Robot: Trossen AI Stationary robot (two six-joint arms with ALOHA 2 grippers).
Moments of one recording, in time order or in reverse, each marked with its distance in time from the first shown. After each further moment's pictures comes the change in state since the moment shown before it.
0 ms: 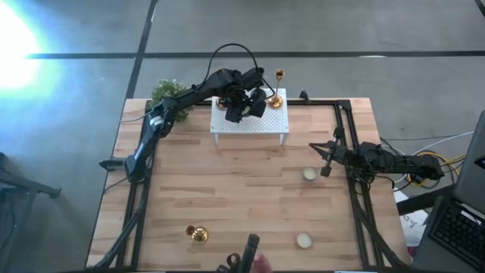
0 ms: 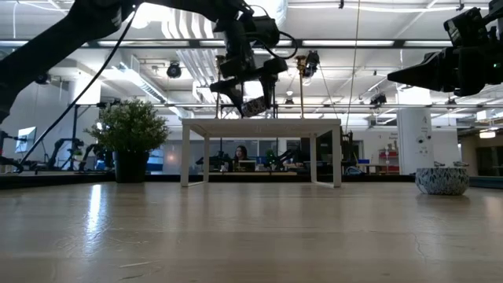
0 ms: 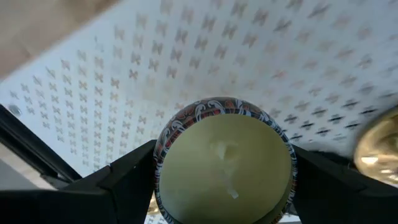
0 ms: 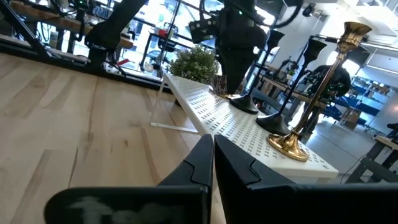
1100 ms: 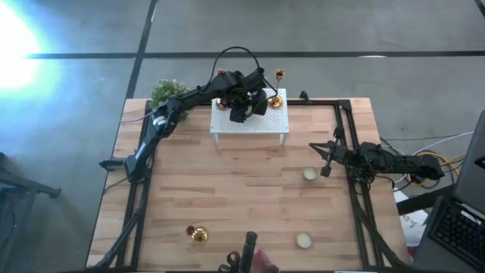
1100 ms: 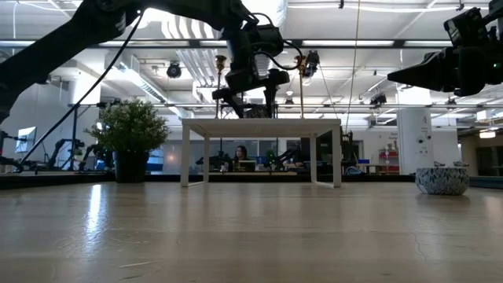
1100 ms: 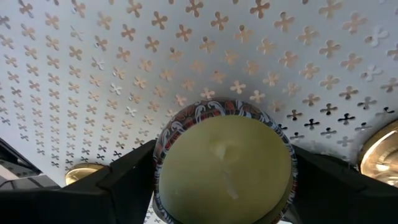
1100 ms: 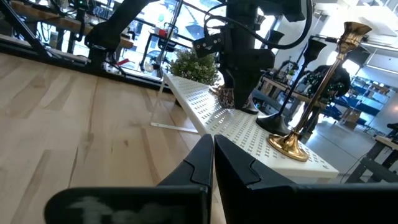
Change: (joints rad) left arm 0.000 0.037 -0.015 0.050 -0.083 -0.094; right arm 0.000 0.000 0.000 0.000 0.000 0.000
